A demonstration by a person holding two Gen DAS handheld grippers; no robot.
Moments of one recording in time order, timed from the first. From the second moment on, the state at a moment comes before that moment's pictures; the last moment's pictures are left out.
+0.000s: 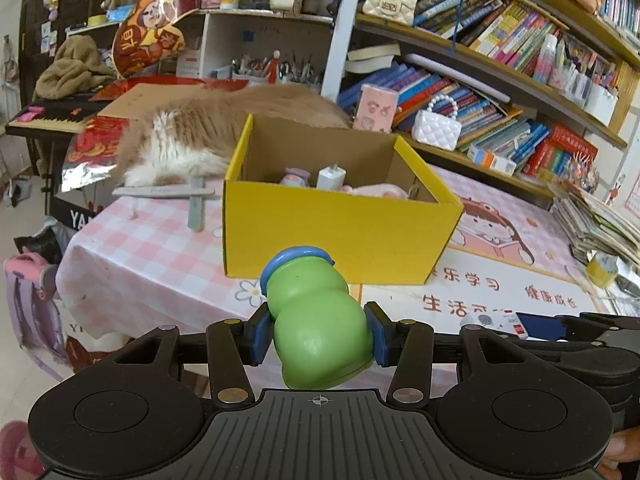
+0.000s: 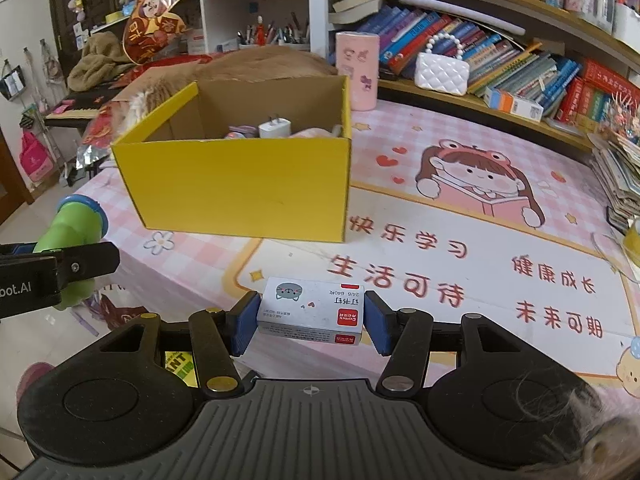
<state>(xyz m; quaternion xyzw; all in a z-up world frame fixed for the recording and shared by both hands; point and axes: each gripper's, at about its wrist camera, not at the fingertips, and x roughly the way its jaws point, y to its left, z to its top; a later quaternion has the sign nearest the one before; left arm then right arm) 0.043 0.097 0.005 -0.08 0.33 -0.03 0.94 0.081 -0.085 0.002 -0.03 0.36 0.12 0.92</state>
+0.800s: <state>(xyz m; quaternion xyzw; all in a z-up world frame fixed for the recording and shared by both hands) 0.121 0.124 0.047 -0.12 0.24 0.01 0.96 0.164 -0.052 0.046 -0.07 0.29 0.17 0.94</state>
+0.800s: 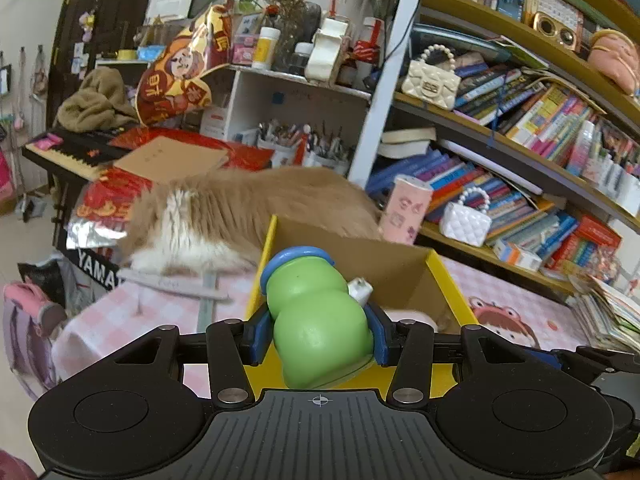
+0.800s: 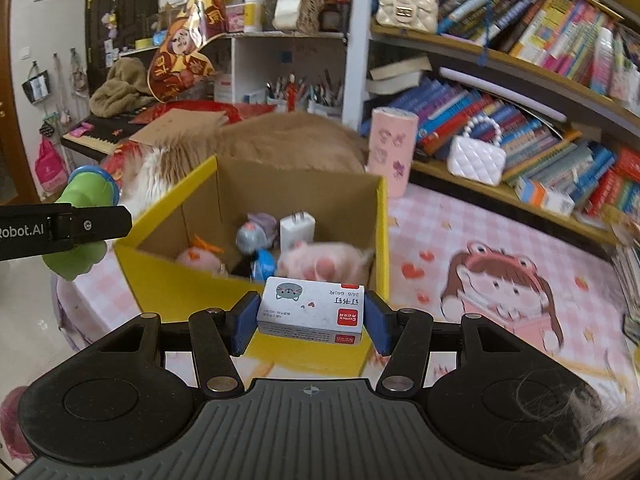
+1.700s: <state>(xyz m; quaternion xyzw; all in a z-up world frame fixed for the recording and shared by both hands) 0.216 0.102 0.017 -0.09 0.31 0.06 0.94 0.279 -0.037 0.012 -0.13 0.33 0.26 0.90</state>
